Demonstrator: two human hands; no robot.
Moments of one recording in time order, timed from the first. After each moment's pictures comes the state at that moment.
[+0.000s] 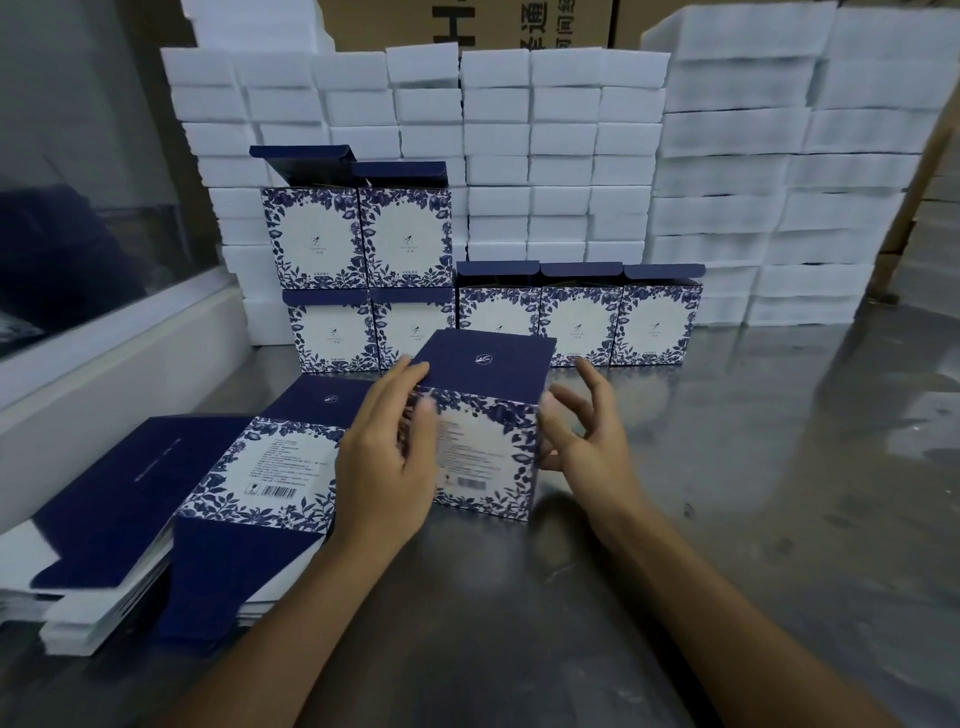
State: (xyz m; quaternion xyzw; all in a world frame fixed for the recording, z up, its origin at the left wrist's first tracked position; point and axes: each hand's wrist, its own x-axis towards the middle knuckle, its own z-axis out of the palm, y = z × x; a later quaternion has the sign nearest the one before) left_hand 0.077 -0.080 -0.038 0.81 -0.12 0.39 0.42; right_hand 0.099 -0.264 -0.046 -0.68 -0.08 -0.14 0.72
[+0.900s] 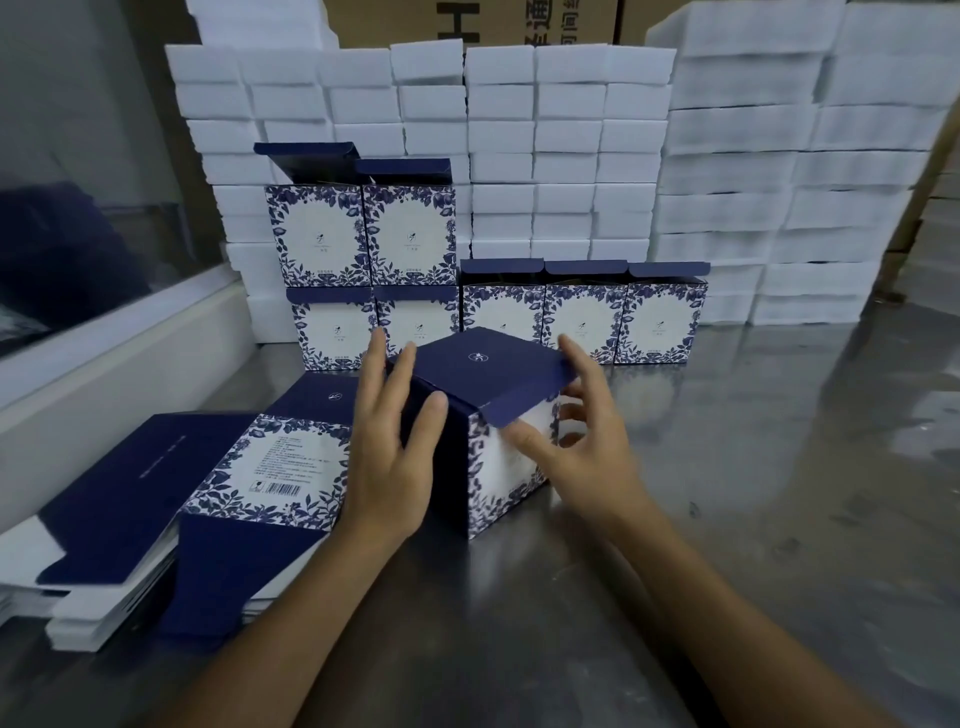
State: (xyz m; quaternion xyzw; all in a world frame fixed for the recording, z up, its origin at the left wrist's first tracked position) left_hand 0.084 -0.079 -0.040 0.77 -0.13 0.32 0.54; right_hand 0.097 -0.264 -0.046 -0.75 -0.17 -0.22 0.61
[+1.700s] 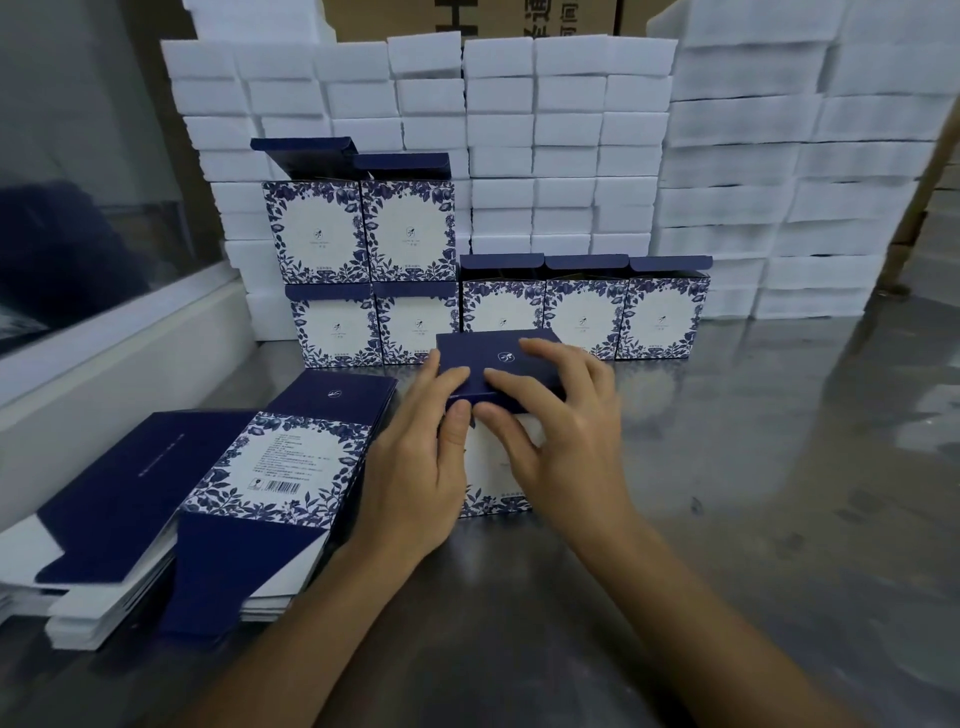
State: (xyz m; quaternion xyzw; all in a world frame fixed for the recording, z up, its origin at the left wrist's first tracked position) left_hand 0.072 -0.093 -0.042 0.83 -0.16 0.36 0.40; right_hand 0.080 -0.236 -0.031 -0.80 -0.20 -0.47 0.32
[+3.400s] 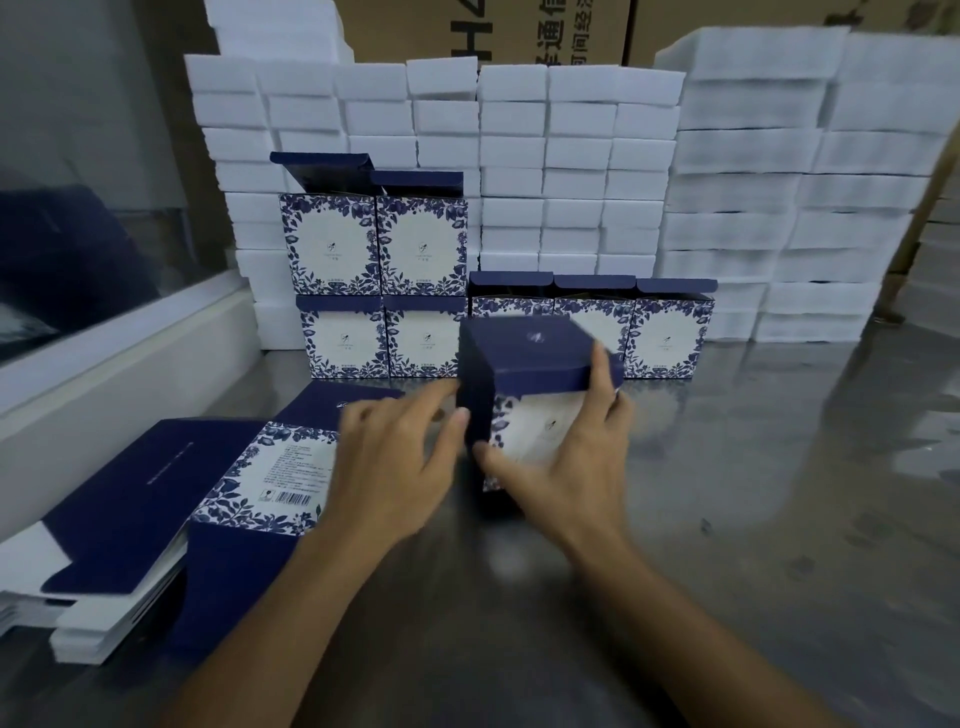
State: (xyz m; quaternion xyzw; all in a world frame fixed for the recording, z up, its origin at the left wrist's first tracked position) left_hand 0.083 -0.061 -0.026 0.89 -0.14 0.36 0.24; right_hand 0.088 -0.230 -0.044 -0.84 -0.05 -0.34 0.43
